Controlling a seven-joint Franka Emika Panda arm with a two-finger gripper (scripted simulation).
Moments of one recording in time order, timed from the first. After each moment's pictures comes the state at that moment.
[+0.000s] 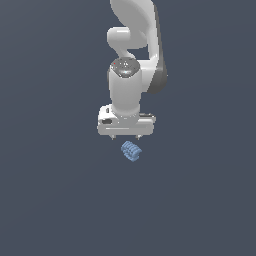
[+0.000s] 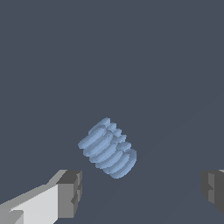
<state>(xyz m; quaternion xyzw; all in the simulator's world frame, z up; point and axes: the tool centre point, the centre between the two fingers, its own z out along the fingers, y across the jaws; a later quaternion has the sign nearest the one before) 0.007 -0.009 0.173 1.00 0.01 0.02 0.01</state>
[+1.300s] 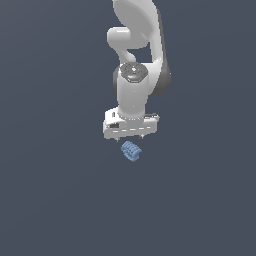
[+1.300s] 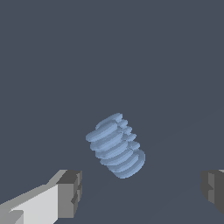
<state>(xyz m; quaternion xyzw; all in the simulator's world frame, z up) 0.003 0.007 0.161 1.00 0.08 0.01 0.01</state>
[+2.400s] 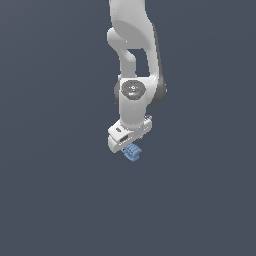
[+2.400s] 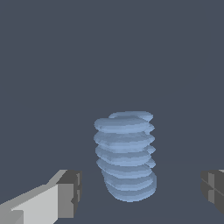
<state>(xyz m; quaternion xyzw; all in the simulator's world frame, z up) -0.005 0.014 0.108 0.95 0.31 0.00 0.00</state>
